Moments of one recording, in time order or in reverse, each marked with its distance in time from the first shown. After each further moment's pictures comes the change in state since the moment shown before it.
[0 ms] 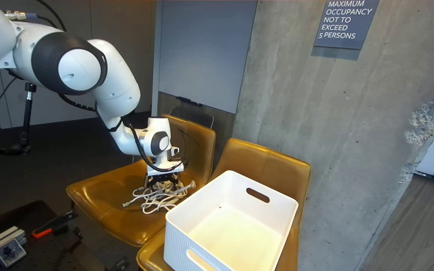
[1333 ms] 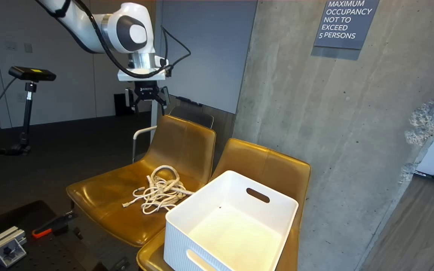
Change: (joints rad) arm 0.009 -0.777 0.068 -0.338 0.189 -0.304 0.072
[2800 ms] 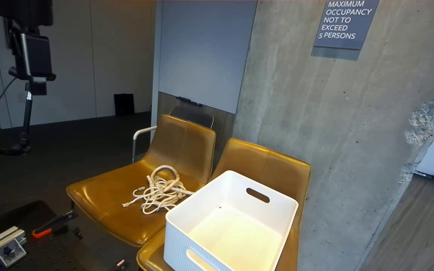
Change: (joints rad) arm -0.118 -1.110 -0.133 -0.656 0.366 -0.592 0.489
